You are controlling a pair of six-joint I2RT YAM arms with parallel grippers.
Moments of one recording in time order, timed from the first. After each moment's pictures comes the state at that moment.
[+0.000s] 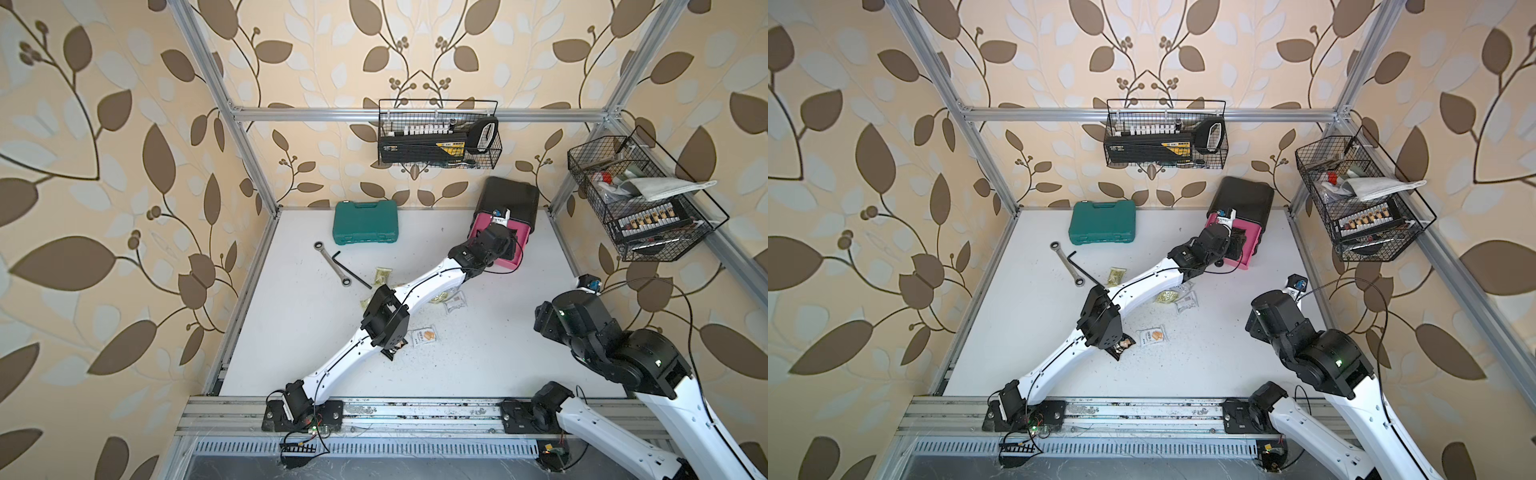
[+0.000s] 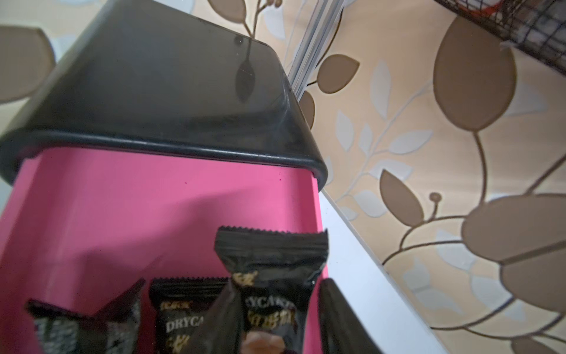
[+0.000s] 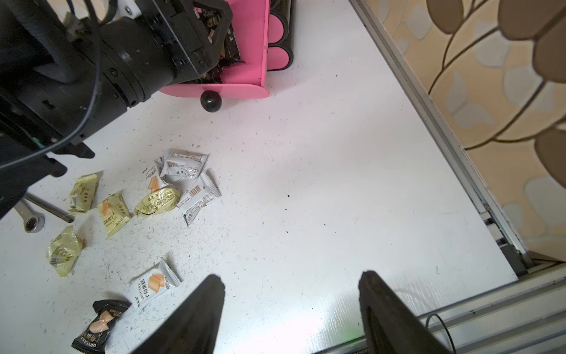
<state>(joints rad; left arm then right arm) -0.99 2.70 2.66 -0.27 -0.13 -0.48 0.56 0.69 1.11 -1.38 0.53 0.85</state>
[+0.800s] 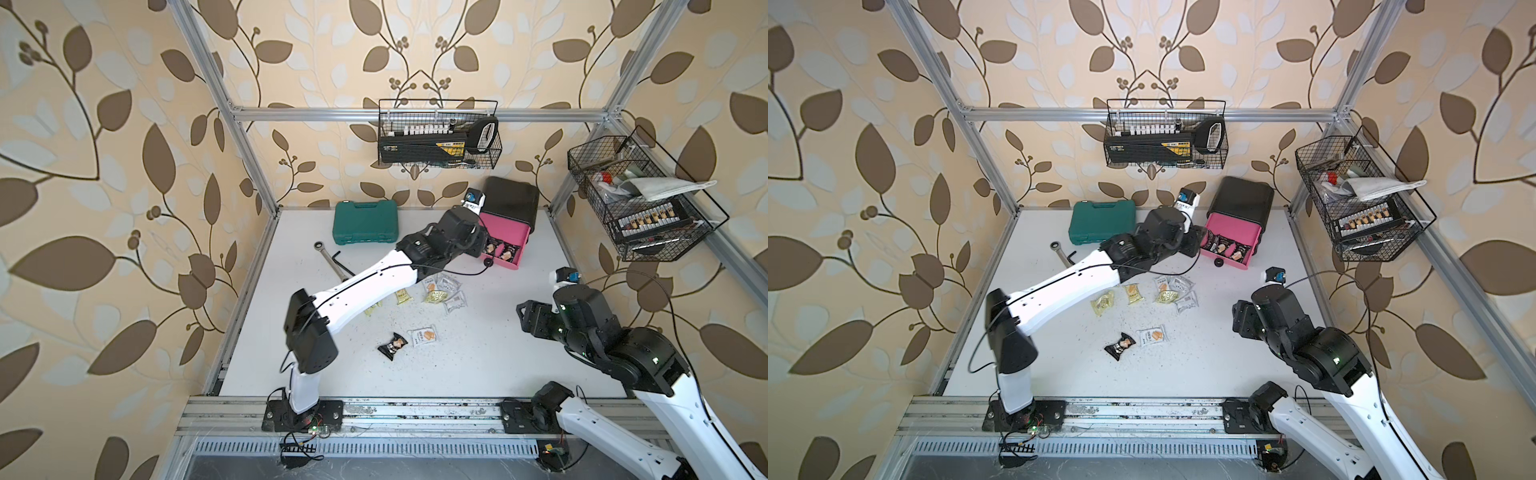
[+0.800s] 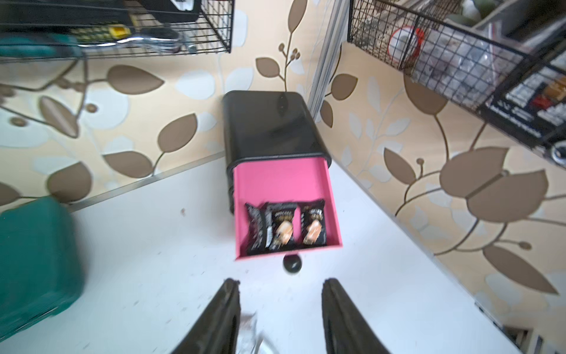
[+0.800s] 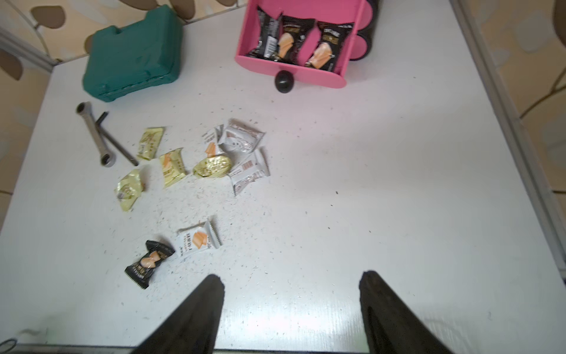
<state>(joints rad) -0.99 1.75 1.77 -0.44 -0.23 -0.26 0.56 0.71 1.11 -1.20 0.26 0.62</state>
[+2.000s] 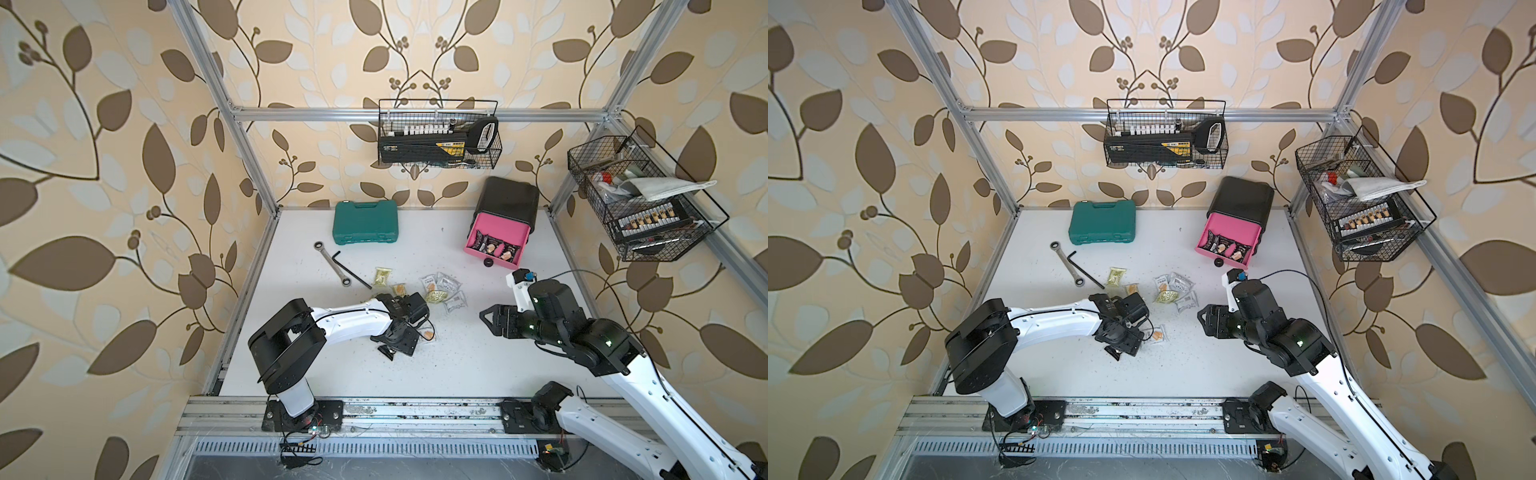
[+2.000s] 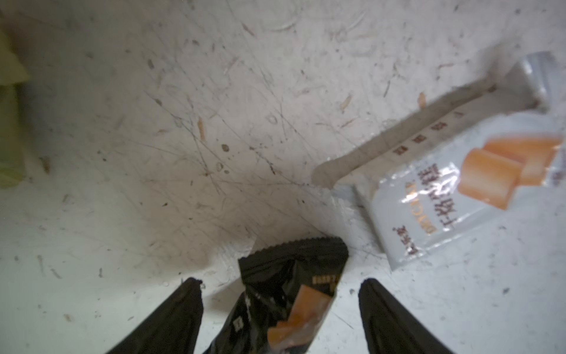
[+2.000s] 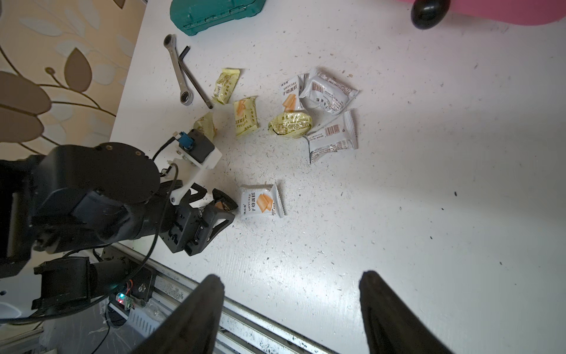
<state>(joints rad) -0.99 1.68 0.98 -0.73 -0.06 -0.57 0.55 0.75 0.93 -0.98 -0.03 0.58</state>
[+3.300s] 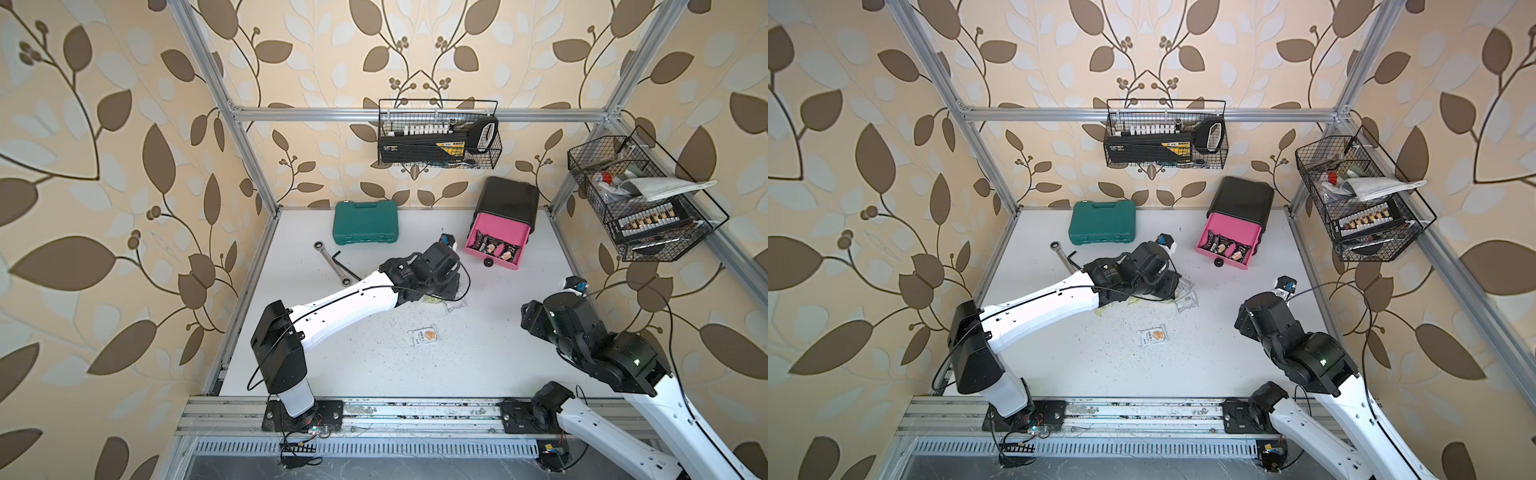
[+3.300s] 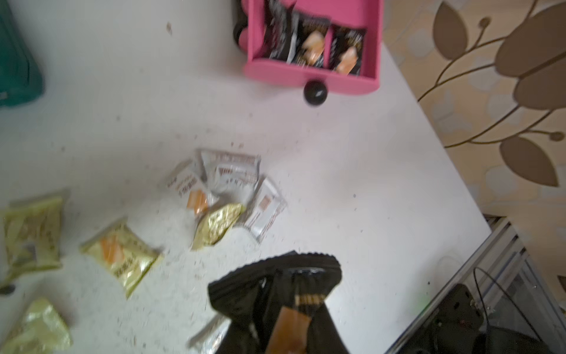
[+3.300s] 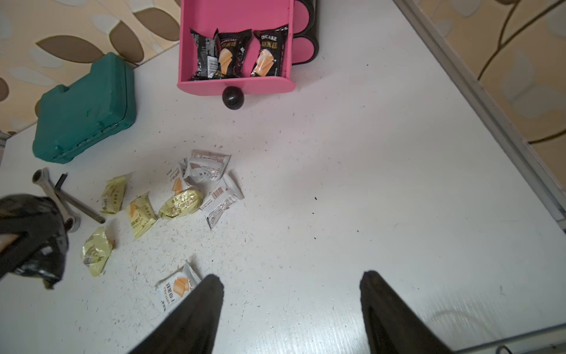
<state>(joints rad) -1.01 1.75 1.64 -0.61 -0.11 -0.49 0.55 0.65 0.97 -1.22 0.50 0.90</state>
